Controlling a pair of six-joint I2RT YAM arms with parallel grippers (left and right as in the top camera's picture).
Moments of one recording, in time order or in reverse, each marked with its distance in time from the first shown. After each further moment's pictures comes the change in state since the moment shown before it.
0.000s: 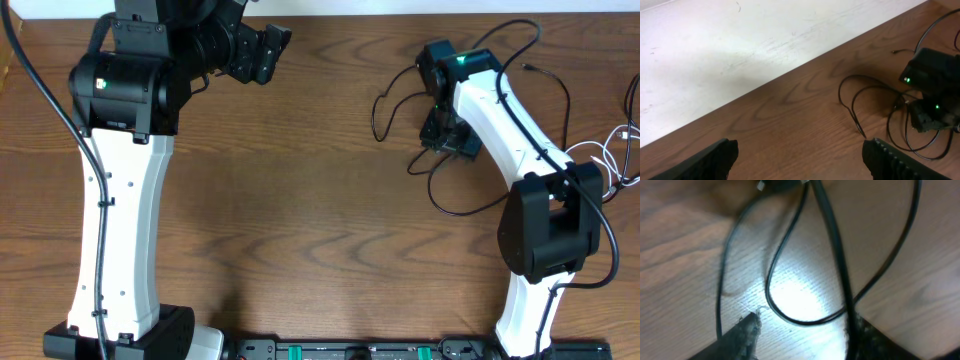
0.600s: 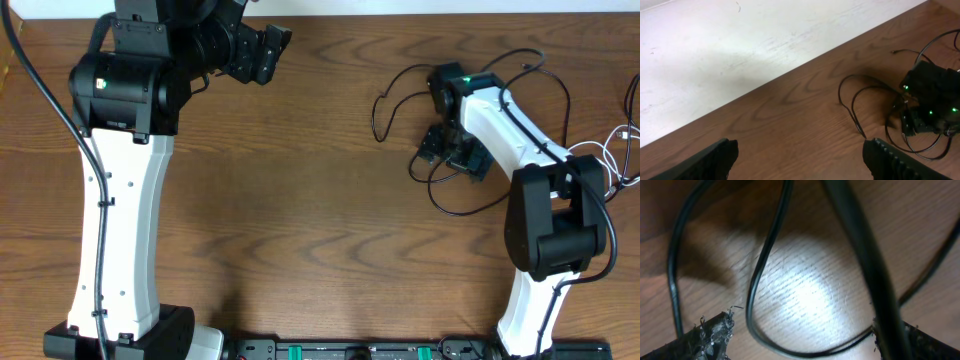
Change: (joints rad) left arm 0.000 0.000 0.000 0.000 0.001 0.000; right arm -0.063 0.000 -0.204 0.205 -0.074 0.007
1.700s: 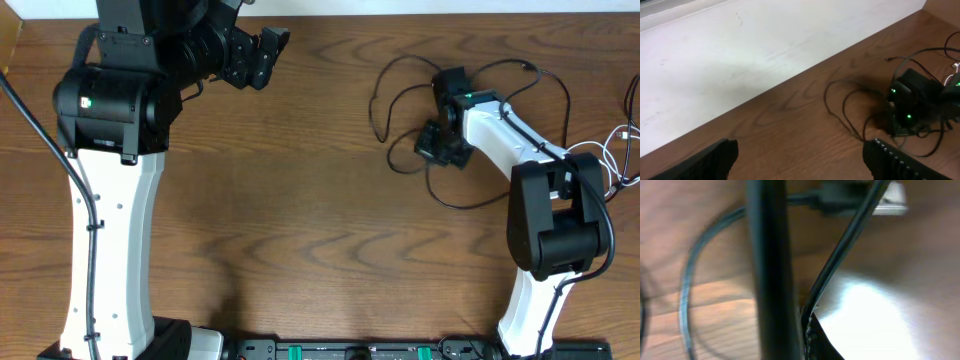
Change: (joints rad) left arm 0.000 -0.051 0.000 -0.001 0.015 0.000; right arm -0.012 -0.001 -0.125 0.376 -0.236 -0.102
